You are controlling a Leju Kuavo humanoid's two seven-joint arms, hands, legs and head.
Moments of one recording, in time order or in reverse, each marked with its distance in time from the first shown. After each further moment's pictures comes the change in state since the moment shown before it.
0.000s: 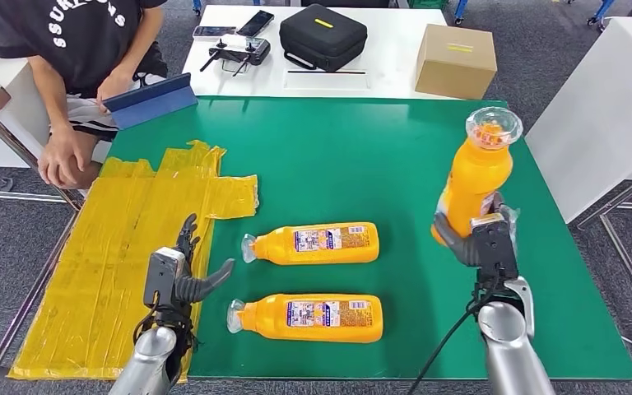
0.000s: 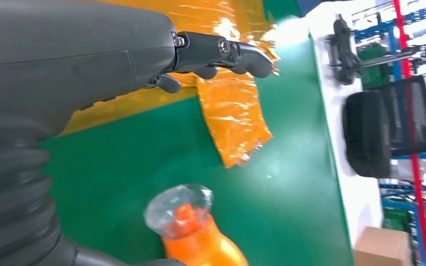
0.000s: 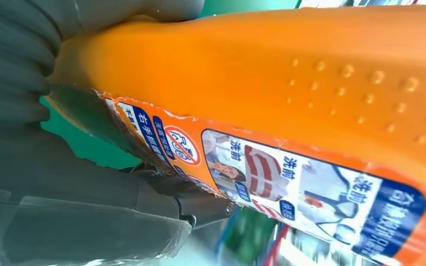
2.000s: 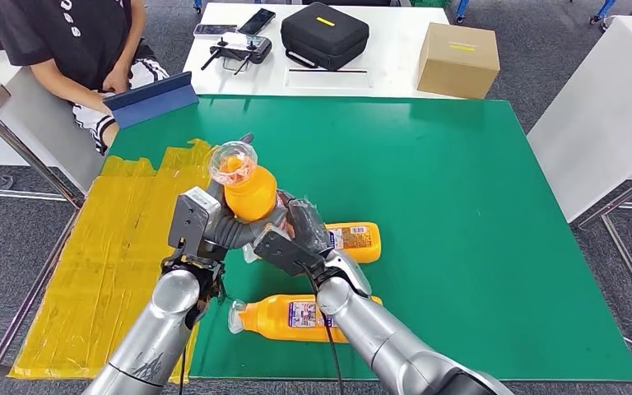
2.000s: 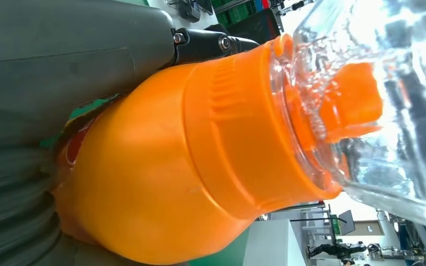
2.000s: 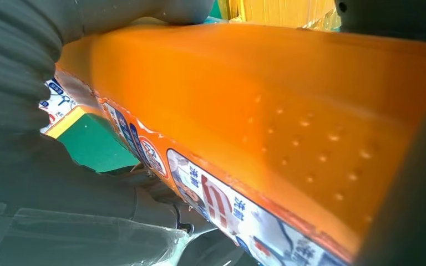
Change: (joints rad) left arm -0.192 0.008 -0.312 -0.246 0.060 -0.083 0.141; right arm -0.426 0.352 0.594 0.754 0.090 -0.109 -0.163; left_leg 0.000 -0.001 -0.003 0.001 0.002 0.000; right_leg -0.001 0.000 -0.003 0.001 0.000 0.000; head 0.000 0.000
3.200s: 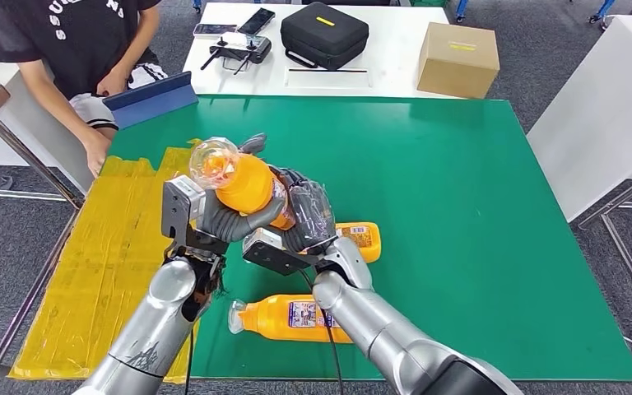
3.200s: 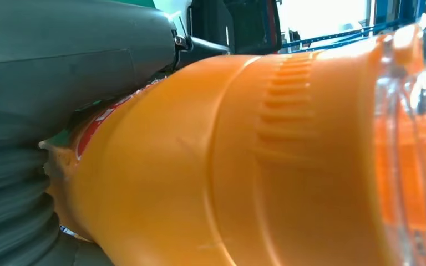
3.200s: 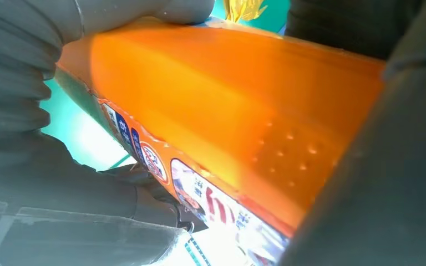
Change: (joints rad) left arm -0.036 0.004 -0.003 0.029 0.167 -0.066 0.015; right arm -0.057 0.016 0.038 0.042 0.136 -0.288 -0.082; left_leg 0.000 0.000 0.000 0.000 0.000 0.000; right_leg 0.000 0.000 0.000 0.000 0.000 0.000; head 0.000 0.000
